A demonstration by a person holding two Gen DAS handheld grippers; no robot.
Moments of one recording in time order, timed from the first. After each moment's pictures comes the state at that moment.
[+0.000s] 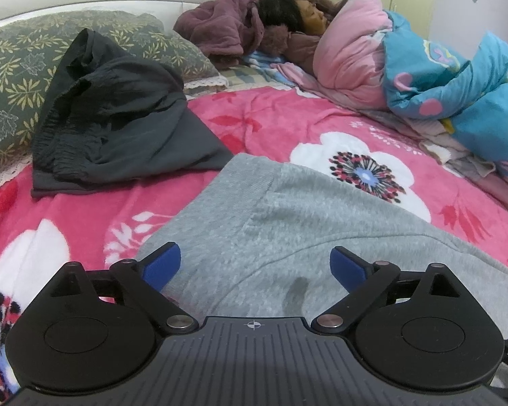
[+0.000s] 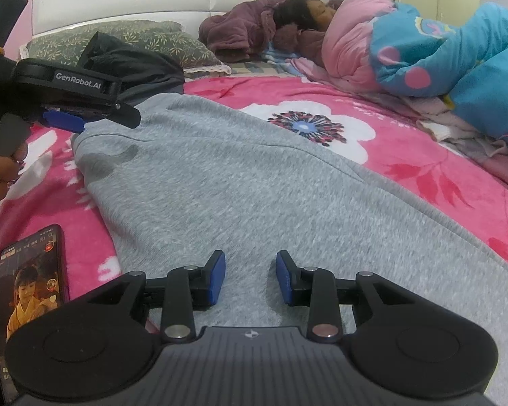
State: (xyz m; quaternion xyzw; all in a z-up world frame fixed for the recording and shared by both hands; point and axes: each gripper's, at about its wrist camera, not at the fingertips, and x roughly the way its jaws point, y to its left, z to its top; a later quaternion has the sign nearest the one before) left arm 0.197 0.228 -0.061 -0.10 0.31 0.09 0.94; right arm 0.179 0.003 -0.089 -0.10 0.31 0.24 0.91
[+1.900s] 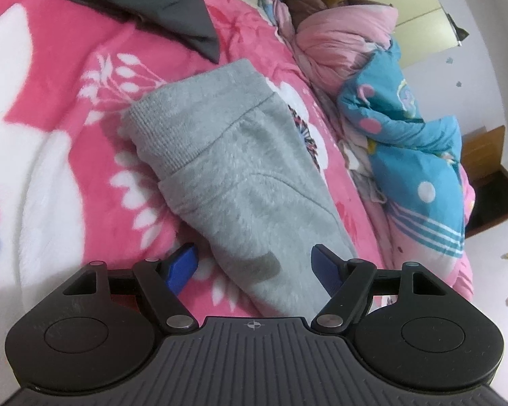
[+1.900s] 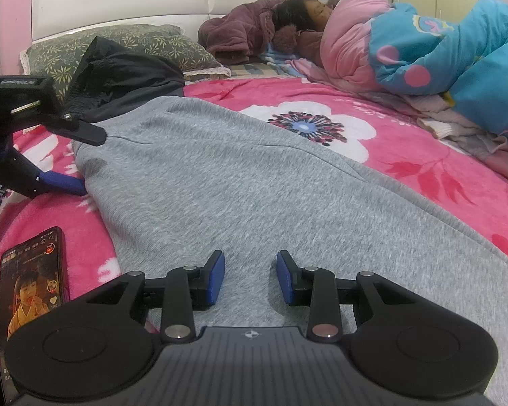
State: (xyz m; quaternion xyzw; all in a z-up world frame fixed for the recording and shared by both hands) left arm 0.181 0.304 -0.116 -0.43 0.37 -0.10 0.81; right arm 0.179 0.000 -0.090 -0.09 0.31 0.25 0.91
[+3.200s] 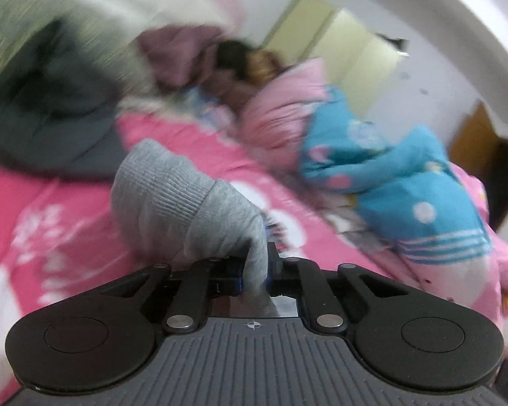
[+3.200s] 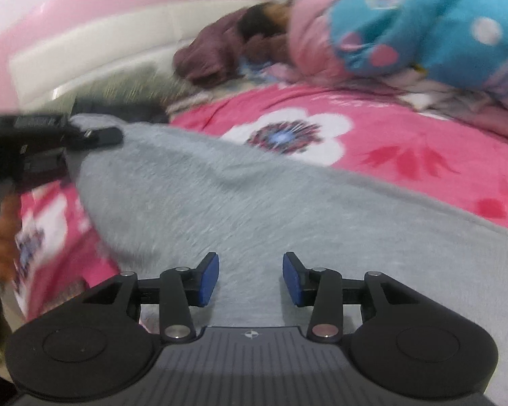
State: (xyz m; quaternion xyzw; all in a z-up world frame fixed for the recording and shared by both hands) left arm 0.162 0.203 -0.033 -0.24 0.18 -0.06 0.95; right arm 0.181 -0.062 -0.055 0.05 0.33 0.25 0.91
